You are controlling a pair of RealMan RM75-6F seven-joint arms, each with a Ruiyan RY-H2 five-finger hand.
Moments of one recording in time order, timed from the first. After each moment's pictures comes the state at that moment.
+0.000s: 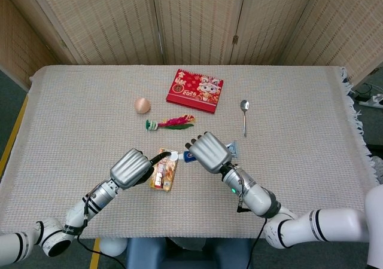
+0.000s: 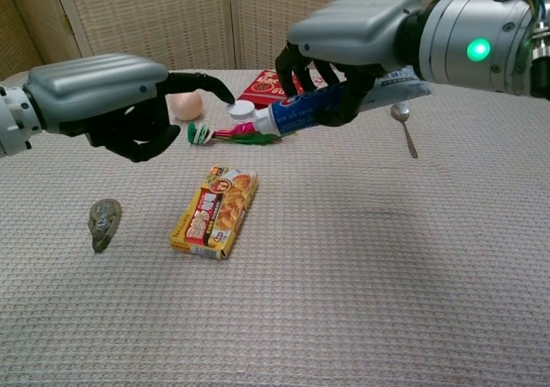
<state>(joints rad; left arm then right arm) -0.72 -1.36 -0.10 -1.60 1.59 1.04 0.17 1.05 -1.34 0.13 -1.87 -0.91 1.02 -0.85</state>
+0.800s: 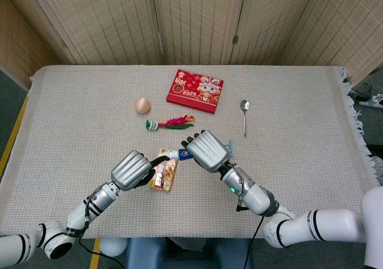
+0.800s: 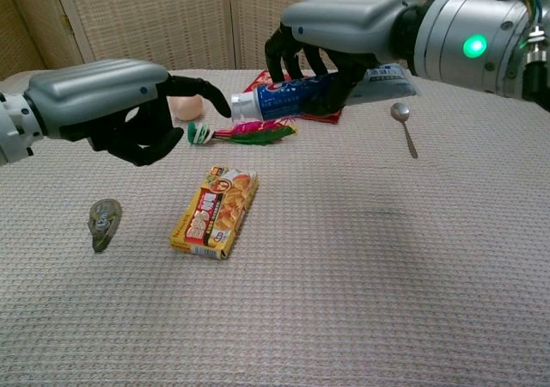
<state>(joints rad) -0.71 -1.38 -0.09 -1.60 1.58 1.08 0.11 1.01 -1.37 0.15 -1.82 -1.02 1.05 -0.72</state>
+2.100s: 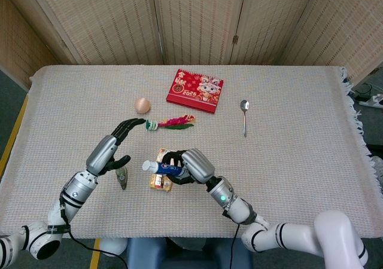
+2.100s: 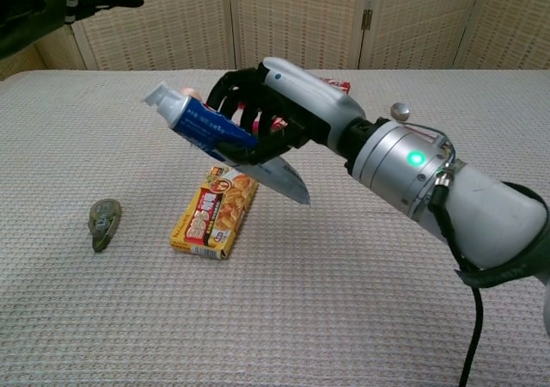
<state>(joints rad) -0.65 -1.29 -0.18 -1.68 1.53 1.20 -0.53 0.84 -1.86 0.18 -1.29 -1.47 1.15 0.37</state>
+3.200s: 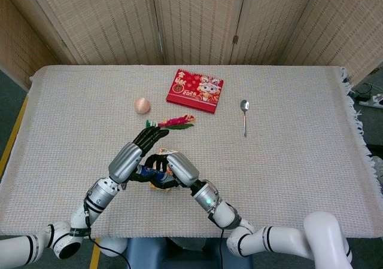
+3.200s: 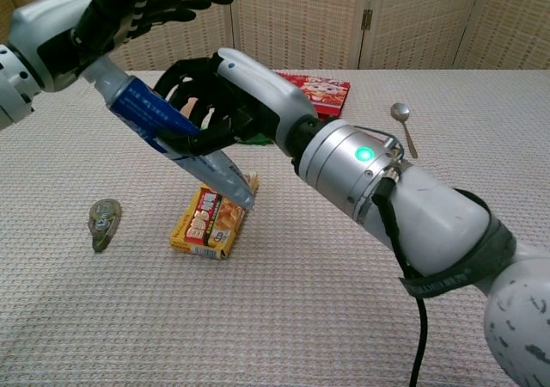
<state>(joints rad) -0.69 -1.45 -0.16 -1.59 1.59 1.24 -0.33 0.87 -1.94 0.27 -1.33 -1.43 1.09 0.40</state>
